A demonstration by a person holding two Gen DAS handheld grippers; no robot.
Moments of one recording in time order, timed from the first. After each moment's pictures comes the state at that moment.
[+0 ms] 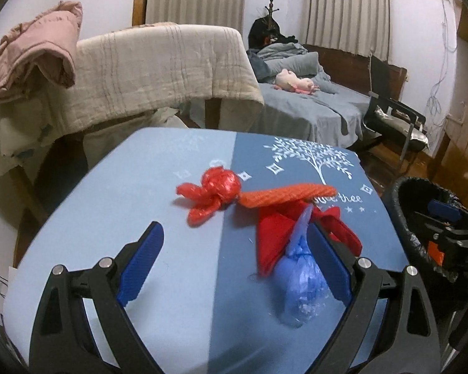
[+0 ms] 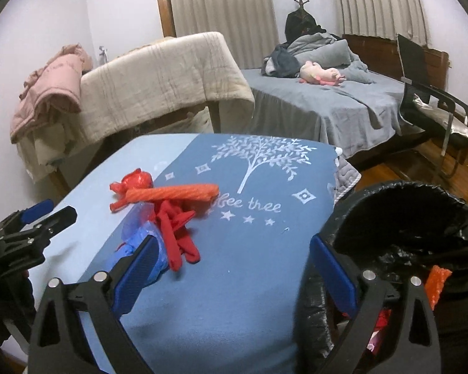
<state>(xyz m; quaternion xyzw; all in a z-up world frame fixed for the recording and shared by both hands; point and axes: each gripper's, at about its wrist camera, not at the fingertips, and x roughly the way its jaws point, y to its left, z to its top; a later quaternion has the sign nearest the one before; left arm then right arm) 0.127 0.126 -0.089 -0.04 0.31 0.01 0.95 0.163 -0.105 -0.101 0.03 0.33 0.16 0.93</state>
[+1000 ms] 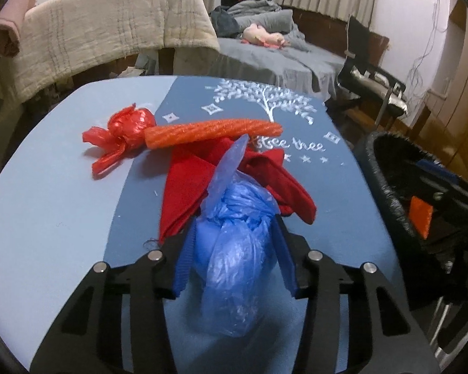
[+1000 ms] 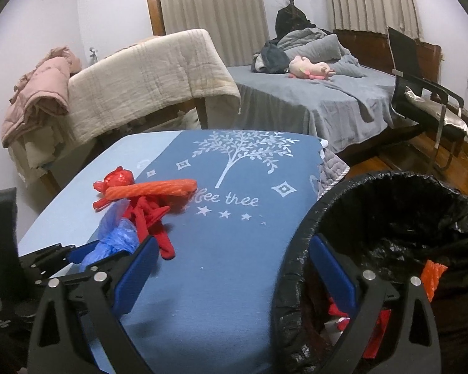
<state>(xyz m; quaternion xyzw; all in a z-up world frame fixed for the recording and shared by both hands) 0.150 0.063 -0.138 -0.05 0.39 -0.06 0.92 0.171 -0.128 -0.109 0.05 0.33 0.15 0.93</state>
